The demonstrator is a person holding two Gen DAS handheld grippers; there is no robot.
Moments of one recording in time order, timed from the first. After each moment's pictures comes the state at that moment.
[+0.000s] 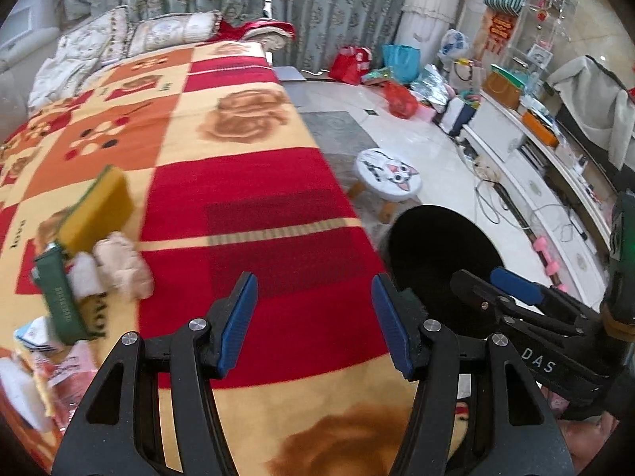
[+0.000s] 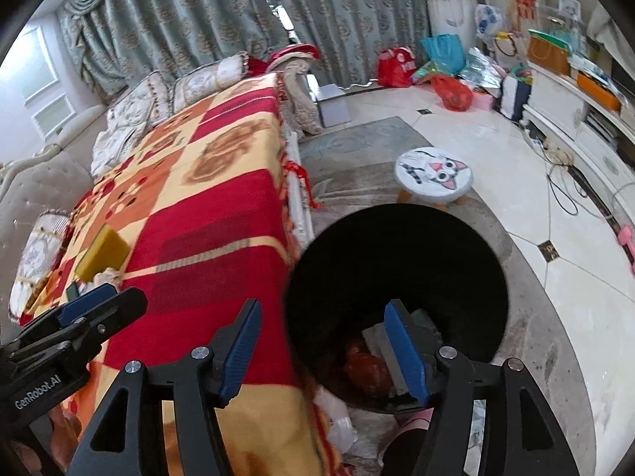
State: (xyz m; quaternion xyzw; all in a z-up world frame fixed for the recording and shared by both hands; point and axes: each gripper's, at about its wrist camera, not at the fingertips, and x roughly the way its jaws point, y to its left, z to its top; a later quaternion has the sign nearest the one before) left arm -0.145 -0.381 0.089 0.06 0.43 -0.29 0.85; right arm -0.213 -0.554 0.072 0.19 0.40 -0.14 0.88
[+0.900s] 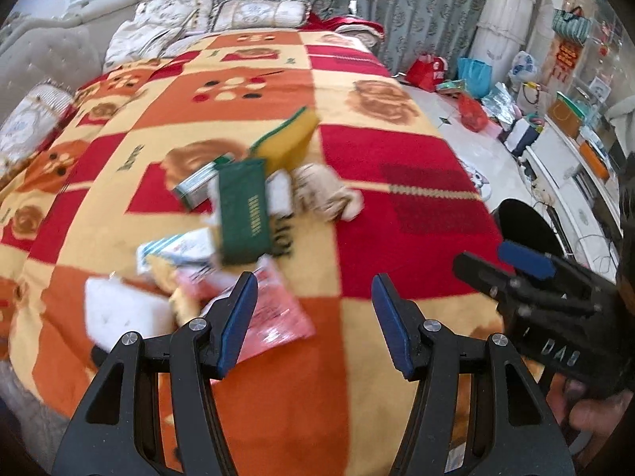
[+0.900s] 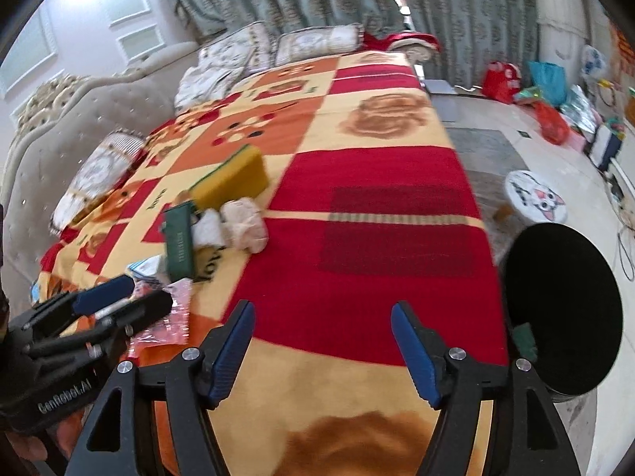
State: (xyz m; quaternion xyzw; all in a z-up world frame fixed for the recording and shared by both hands) left arm -0.156 -0.216 0.085 0.04 0.46 -0.17 0.87; right arm -0.161 -0.394 0.076 0.12 0.43 0.02 0.89
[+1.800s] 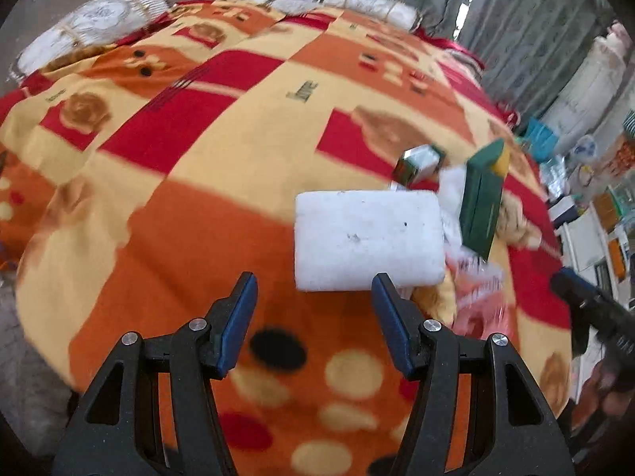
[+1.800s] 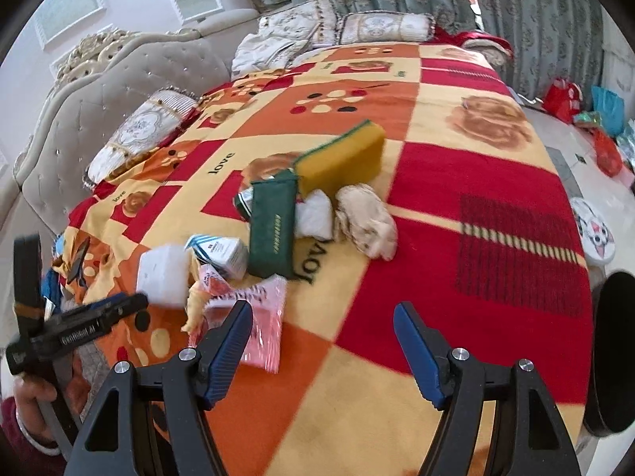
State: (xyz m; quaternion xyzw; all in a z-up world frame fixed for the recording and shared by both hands) left arm -0.113 -0.037 0.039 -0.10 0.48 -0.07 0.87; right arm -0.109 -0.304 0.069 0.07 0.45 0.10 0.88
